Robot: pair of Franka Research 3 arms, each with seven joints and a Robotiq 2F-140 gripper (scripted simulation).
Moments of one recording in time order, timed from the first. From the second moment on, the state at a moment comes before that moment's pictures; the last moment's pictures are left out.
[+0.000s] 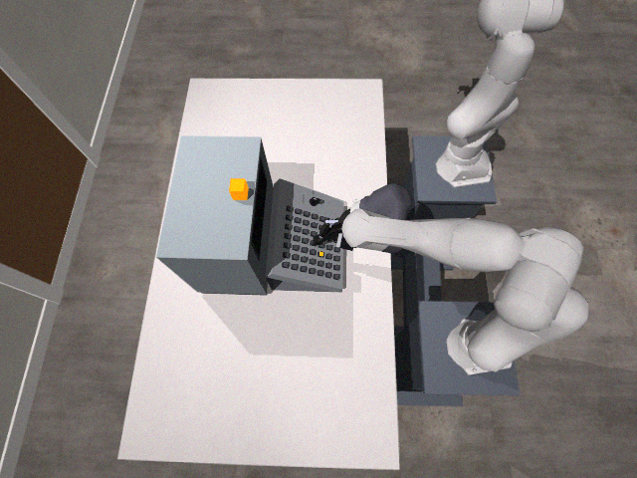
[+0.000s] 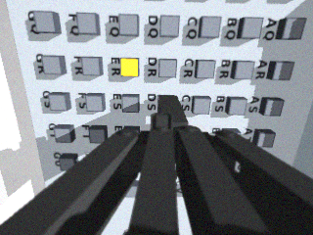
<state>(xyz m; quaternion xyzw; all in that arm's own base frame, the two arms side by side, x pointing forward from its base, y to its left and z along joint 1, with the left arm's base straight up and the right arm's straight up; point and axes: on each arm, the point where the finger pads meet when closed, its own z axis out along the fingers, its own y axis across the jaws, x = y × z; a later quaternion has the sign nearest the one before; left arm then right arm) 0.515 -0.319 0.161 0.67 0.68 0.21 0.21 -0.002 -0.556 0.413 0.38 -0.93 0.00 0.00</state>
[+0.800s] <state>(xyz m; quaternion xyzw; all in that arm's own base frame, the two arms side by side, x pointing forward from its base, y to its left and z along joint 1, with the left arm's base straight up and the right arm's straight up) 0.504 -0.319 0.177 0.67 0.68 0.21 0.21 -0.002 -0.556 0.413 0.38 -0.93 0.00 0.00</state>
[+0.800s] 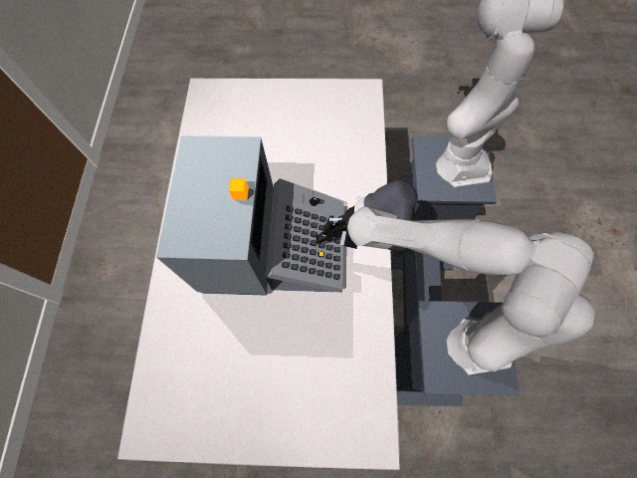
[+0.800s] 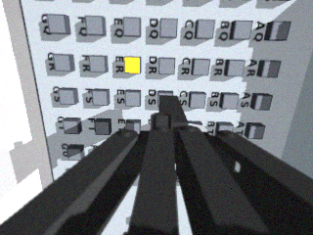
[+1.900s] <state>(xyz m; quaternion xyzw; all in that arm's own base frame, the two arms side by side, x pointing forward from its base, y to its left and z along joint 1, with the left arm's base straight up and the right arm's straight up) 0.496 -0.480 0.197 0.35 0.90 0.05 0.26 -0.002 -0.556 0.413 0.38 -0.93 0.00 0.00</state>
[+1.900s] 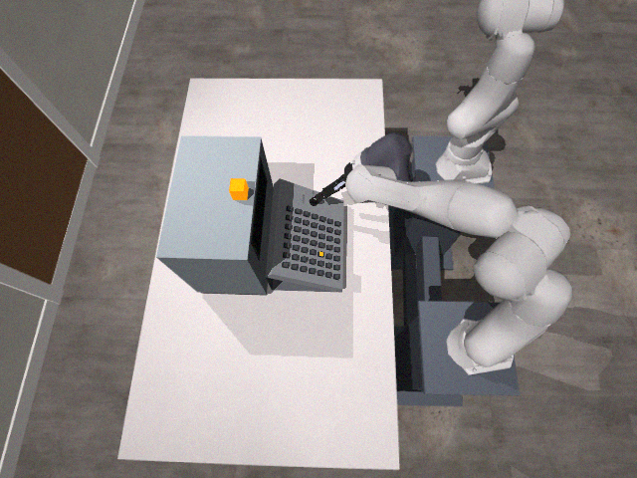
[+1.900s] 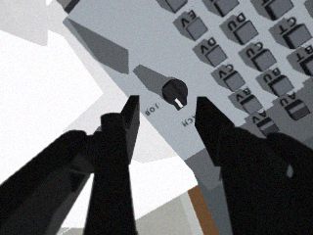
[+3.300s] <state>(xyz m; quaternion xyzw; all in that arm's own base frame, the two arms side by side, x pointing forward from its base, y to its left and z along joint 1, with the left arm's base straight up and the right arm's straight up) 0.495 -0.480 0.196 0.02 0.96 0.00 0.29 -0.002 -0.556 0.413 0.38 -0.93 0.00 0.00</state>
